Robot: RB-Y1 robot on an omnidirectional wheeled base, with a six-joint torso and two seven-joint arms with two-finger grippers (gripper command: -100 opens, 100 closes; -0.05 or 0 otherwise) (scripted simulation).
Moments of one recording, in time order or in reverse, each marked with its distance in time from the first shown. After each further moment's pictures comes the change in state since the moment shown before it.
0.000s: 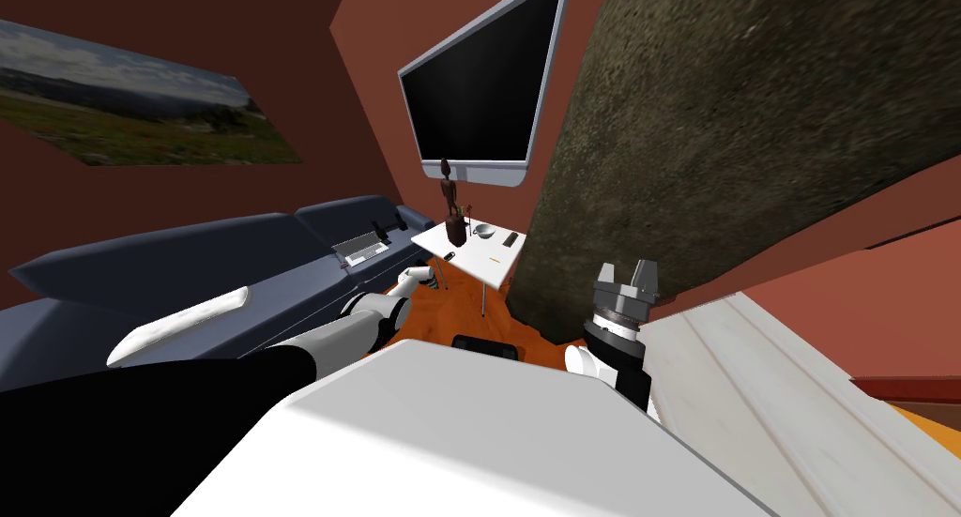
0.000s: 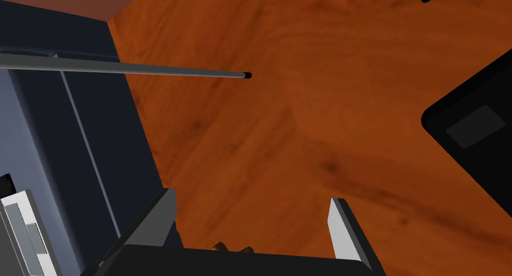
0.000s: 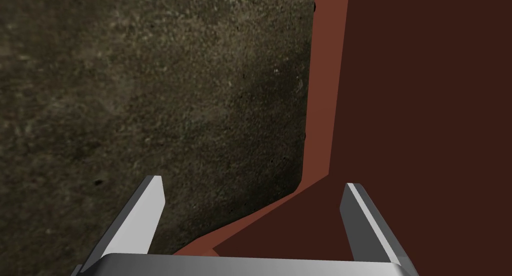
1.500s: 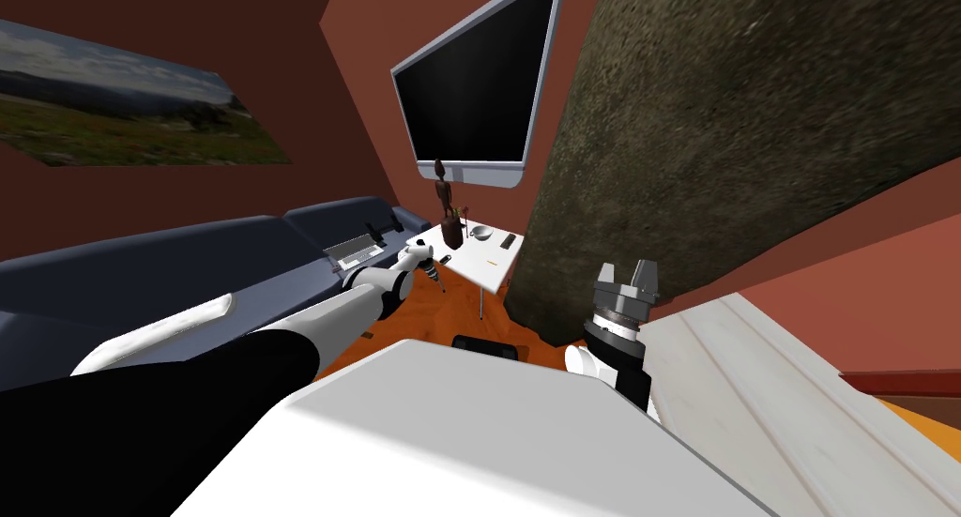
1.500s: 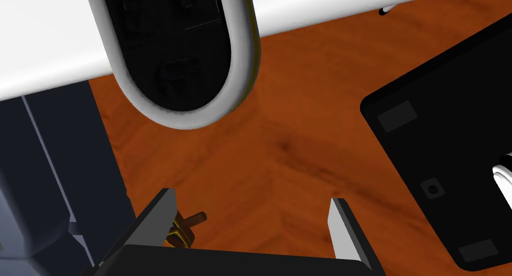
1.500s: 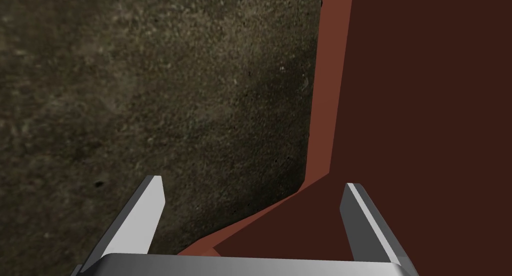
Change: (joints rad) left arm -0.267 0.071 0.044 0.146 -0.050 0.362 0.186; right arm 0.000 0.000 0.000 0.000 0.000 0.000 0.000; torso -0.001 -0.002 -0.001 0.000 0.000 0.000
